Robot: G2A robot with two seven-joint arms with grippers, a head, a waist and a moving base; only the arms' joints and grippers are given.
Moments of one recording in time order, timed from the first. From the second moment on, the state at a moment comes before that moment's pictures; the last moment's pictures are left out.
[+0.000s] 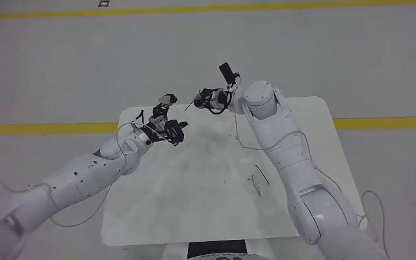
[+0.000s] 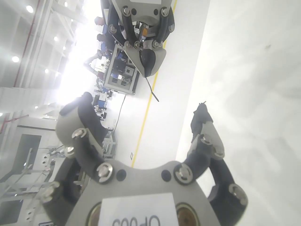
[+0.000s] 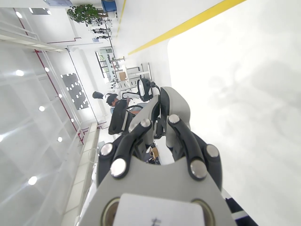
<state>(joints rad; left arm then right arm) 0.65 -0.71 -0.17 -1.46 1.57 0.33 0.25 -0.76 -1.63 1.22 -0.98 -0.22 0.34 0.89</state>
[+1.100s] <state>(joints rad) 0.62 -0.72 -0.17 -1.44 1.57 0.26 0.25 -0.70 -1.64 1.16 -0.87 -0.10 0.34 0.86</state>
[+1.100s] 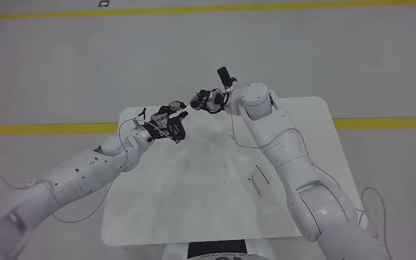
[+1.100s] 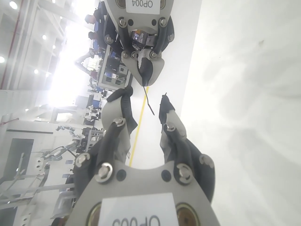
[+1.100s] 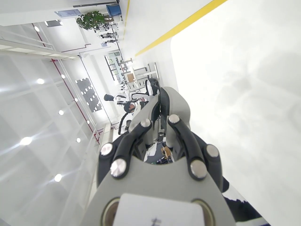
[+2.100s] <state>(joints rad) 0.63 -0.73 -0.17 -1.43 1.57 0.30 0.29 -0.70 -1.62 1.14 -0.88 0.00 0.34 0.94</state>
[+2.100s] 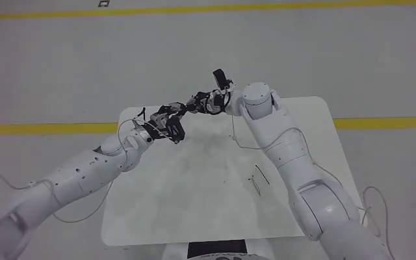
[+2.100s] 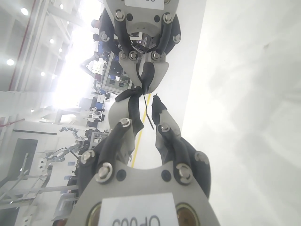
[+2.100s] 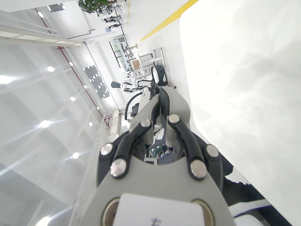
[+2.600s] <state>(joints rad) 0.63 -0.73 -0.17 -1.42 1.57 0.30 0.29 -0.69 -1.61 1.11 -0.87 0.02 0.34 0.95</state>
